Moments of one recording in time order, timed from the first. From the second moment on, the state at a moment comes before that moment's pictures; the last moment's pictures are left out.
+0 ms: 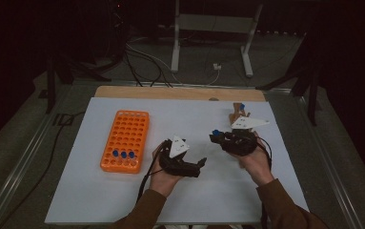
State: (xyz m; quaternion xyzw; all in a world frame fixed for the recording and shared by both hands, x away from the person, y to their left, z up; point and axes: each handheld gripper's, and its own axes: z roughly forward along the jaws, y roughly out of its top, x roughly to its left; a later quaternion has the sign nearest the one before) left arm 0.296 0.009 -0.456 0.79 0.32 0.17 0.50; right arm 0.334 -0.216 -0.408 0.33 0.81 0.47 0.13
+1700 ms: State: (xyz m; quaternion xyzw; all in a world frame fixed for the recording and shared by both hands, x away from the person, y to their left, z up) left arm 0.297 0.002 -0.457 0.78 0.31 0.17 0.52; right arm 0.324 -0.191 -0.410 0.30 0.82 0.48 0.08
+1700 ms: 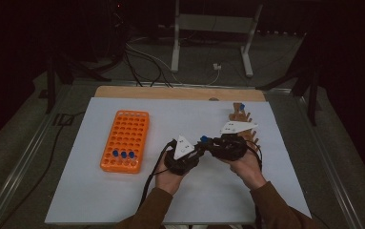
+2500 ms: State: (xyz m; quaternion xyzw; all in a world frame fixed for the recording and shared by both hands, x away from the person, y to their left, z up) left arm 0.302 0.025 -0.450 0.76 0.34 0.17 0.53; right arm 0.323 -0.220 -0.412 0.35 0.80 0.48 0.12
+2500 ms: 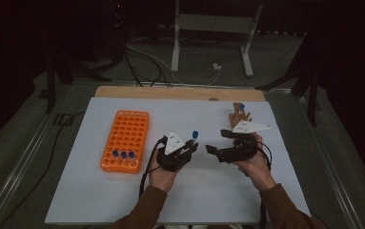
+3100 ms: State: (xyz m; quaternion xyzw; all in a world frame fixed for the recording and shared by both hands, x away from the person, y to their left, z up) left arm 0.302 0.067 -0.426 0.73 0.37 0.18 0.55; right arm 0.319 -0.269 -0.425 0.41 0.76 0.47 0.17
